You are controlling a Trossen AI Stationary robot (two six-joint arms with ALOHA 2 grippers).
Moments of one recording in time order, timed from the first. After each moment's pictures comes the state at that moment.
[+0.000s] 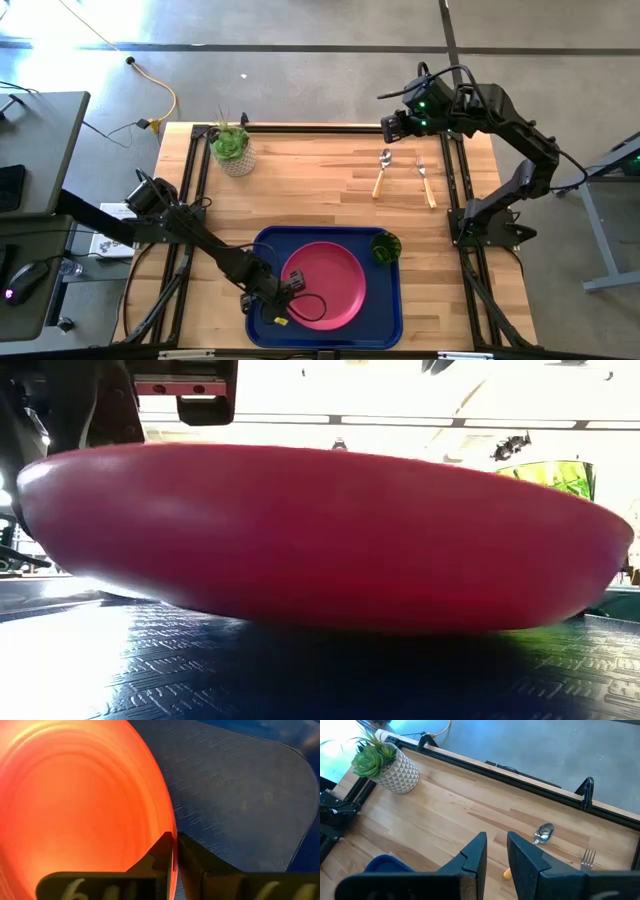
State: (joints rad) left arm -0.60 1.79 1.14 -0.47 0.01 0.65; right arm -0.31 1.49 2.03 -1.44 0.31 0.73
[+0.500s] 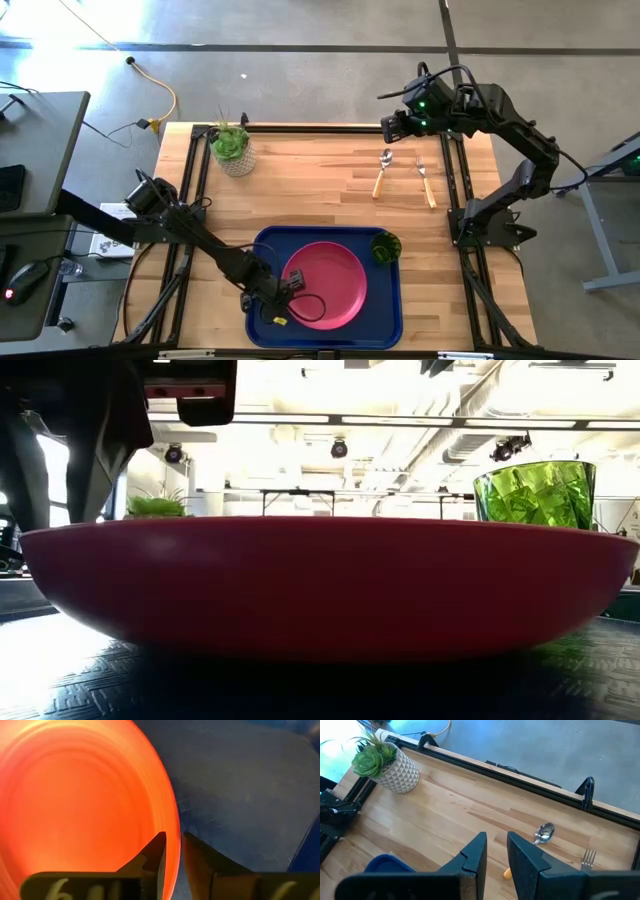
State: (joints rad) left arm -0.60 1.79 1.14 -0.49 -0.02 0.66; right arm -0.31 1.49 2.03 -1.44 0.31 0.73
